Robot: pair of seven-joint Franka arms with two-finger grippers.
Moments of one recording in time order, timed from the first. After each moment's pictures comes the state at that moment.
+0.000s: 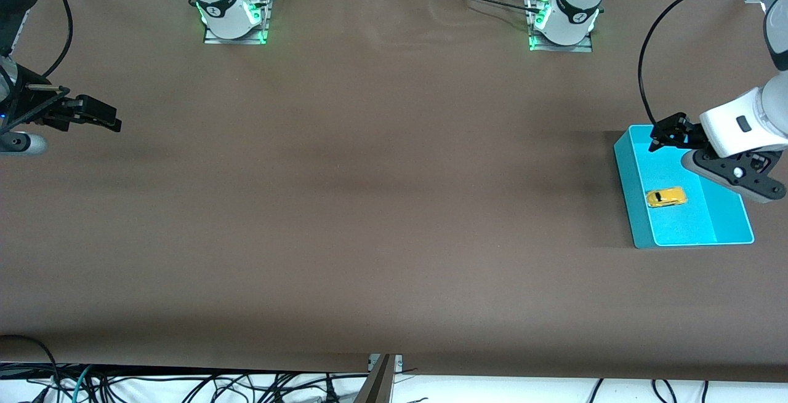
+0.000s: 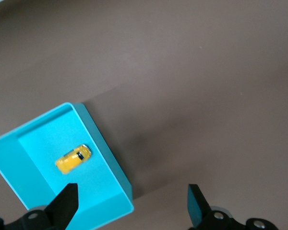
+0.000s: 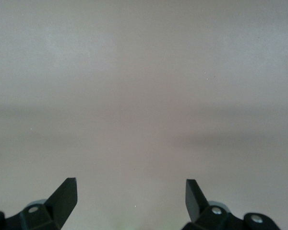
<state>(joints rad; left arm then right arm) 0.15 0.20 -0.20 -1.46 0.05 1.57 0.27 -0.11 0.14 0.13 -1.48 0.00 1.52 0.03</state>
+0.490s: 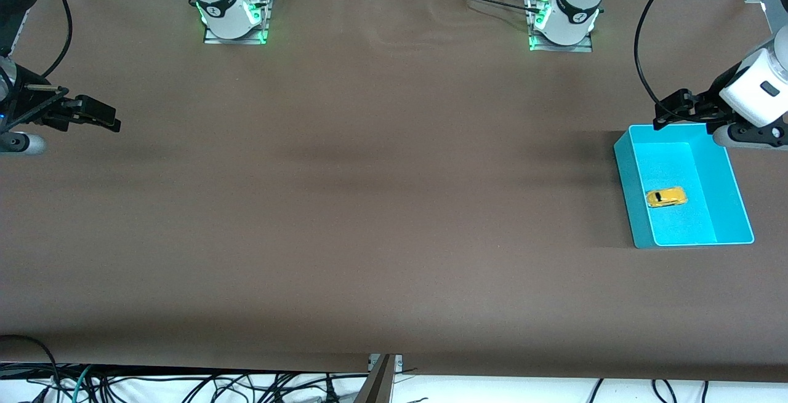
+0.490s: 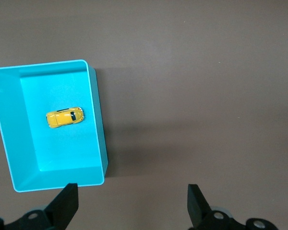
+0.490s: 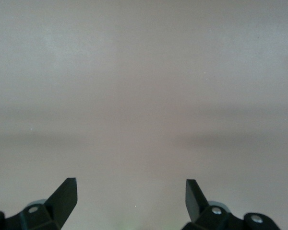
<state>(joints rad) -0.01 0.04 0.00 -1.62 -0.01 1.59 0.02 -0.11 0.14 0.13 -1.48 0.00 1.52 0.03</state>
